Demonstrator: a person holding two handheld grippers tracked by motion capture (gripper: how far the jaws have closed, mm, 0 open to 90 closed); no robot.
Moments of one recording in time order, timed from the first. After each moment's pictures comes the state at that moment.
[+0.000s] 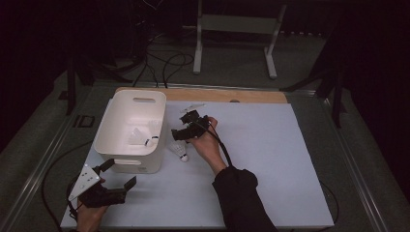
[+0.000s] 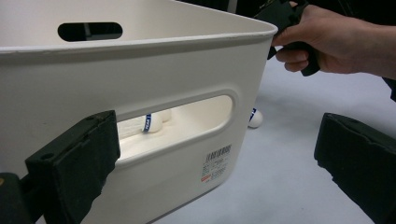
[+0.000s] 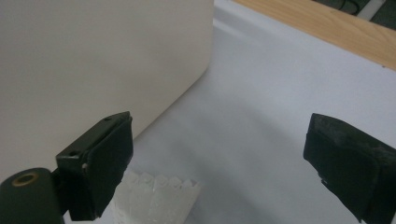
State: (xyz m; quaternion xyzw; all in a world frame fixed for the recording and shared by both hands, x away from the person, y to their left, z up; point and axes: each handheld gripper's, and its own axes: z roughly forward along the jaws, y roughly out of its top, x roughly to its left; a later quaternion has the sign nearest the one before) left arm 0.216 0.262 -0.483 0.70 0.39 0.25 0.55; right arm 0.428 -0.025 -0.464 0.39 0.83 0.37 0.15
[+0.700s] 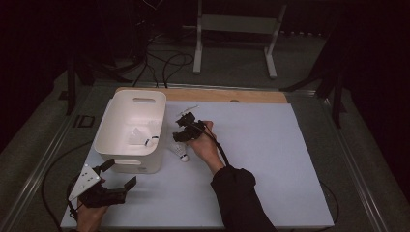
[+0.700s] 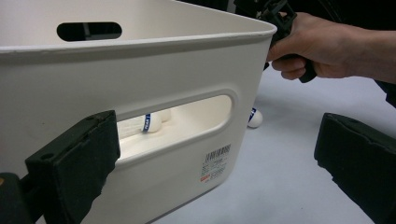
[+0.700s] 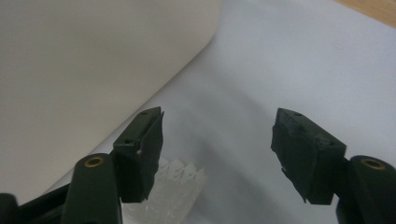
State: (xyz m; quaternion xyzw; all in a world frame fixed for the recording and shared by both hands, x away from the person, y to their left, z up) left arm 0.216 0.262 -0.483 0.70 0.39 0.25 0.55; right arm 0.431 -0.013 -0.477 0.39 0.85 0.32 0.13
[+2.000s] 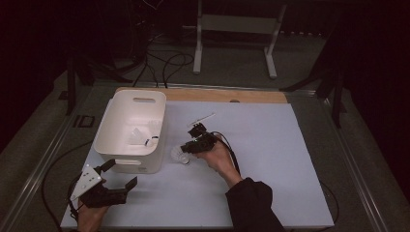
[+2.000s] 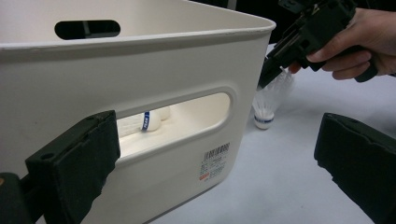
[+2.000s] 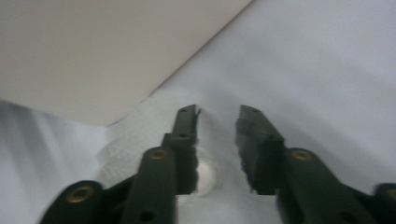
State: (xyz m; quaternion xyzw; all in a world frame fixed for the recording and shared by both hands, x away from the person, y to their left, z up) left arm 0.216 0.260 -0.484 0.70 0.39 0.25 0.55; right arm 0.389 -0.053 -0.468 0.38 0.86 0.35 -0.01
